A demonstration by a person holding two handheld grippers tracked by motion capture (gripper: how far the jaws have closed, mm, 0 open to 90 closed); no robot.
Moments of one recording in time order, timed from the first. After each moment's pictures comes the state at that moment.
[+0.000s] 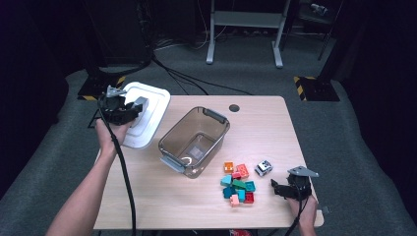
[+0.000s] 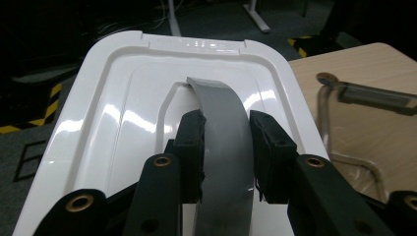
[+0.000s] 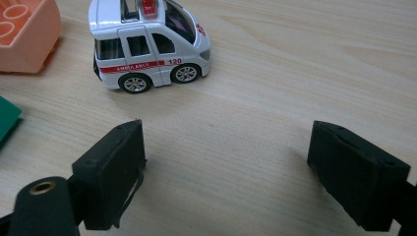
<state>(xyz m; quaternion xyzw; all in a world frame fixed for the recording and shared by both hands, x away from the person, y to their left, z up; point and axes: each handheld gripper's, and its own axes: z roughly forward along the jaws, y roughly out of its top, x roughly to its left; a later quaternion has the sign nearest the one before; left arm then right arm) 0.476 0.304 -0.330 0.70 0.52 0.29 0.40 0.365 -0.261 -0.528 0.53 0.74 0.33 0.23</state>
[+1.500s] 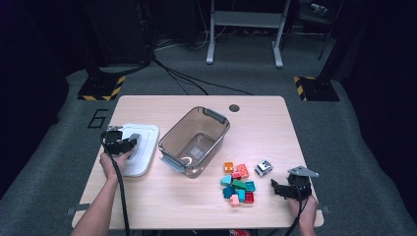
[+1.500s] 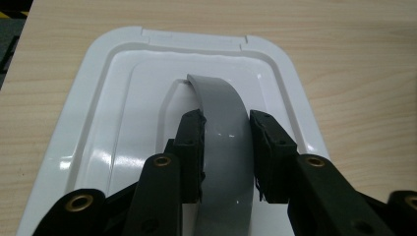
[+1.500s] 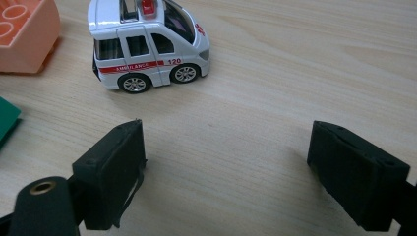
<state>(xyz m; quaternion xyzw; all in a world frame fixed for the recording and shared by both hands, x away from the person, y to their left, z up) 0.479 0.349 -0.484 0.67 0.63 0.21 0.35 0.365 -0.261 -0.529 0.53 0.74 0.33 0.24</state>
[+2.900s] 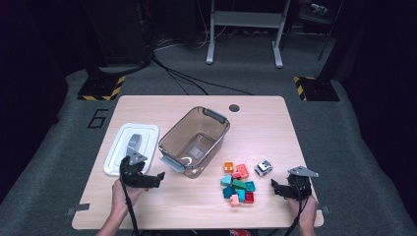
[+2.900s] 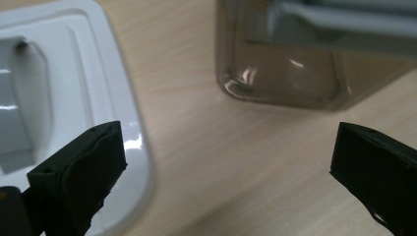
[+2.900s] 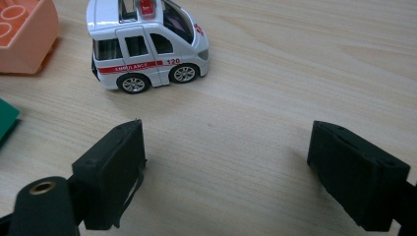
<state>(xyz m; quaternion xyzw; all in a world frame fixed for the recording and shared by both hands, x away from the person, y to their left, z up) 0.368 0.262 -0.475 0.78 0.48 0.19 0.35 0.364 -0.260 -0.528 0.53 0.74 0.33 0.24</state>
